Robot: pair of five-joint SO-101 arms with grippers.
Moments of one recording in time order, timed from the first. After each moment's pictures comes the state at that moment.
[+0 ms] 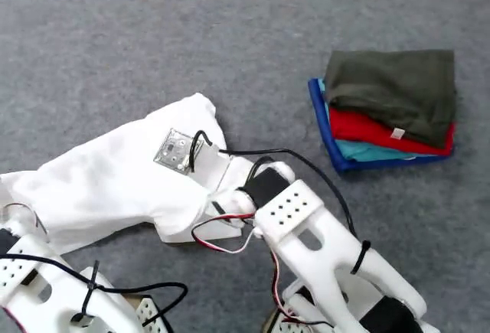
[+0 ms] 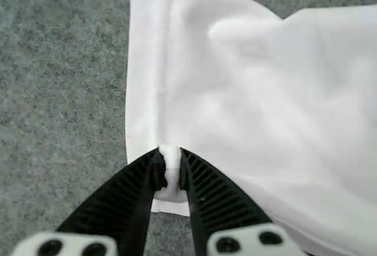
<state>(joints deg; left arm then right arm) -56.8 -55.4 71.0 50.2 -30.8 -42.3 -31.5 49.2 60.7 18.4</state>
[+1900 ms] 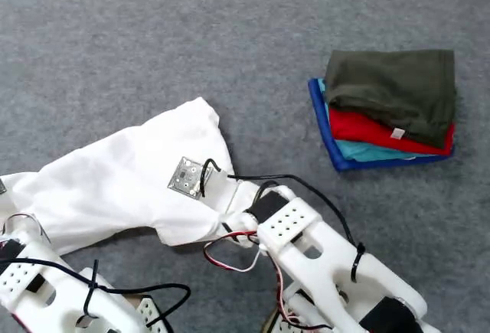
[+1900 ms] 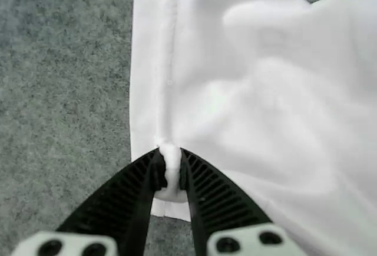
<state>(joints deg) -59.7 -55.3 78.6 41.3 -32.2 -42.1 -31.7 66.9 47.0 19.6</state>
